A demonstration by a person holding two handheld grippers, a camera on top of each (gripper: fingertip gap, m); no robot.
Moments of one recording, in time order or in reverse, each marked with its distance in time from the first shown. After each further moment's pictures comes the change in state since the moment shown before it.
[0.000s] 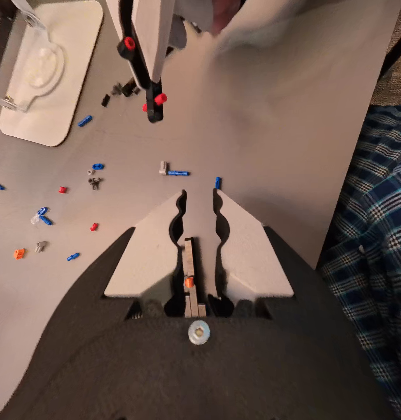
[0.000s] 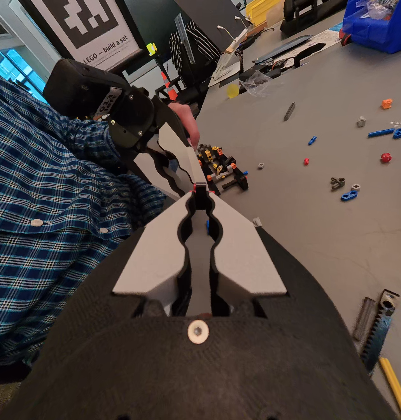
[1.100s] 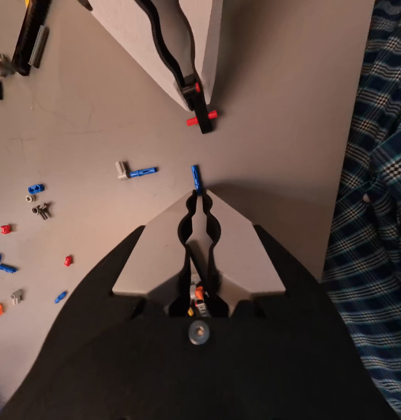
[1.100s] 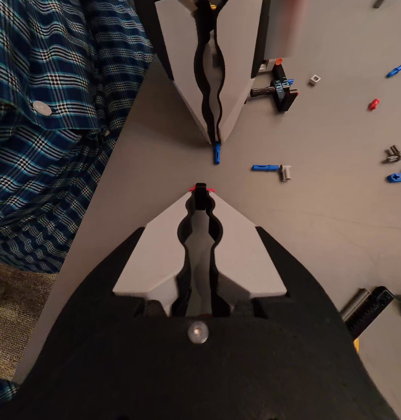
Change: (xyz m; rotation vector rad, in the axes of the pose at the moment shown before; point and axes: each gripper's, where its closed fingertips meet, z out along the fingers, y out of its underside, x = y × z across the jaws) left arm 0.020 0.023 0.029 -0.231 0.250 0.199; right arm -0.004 0.093 0.012 -0.552 0.082 -0.400
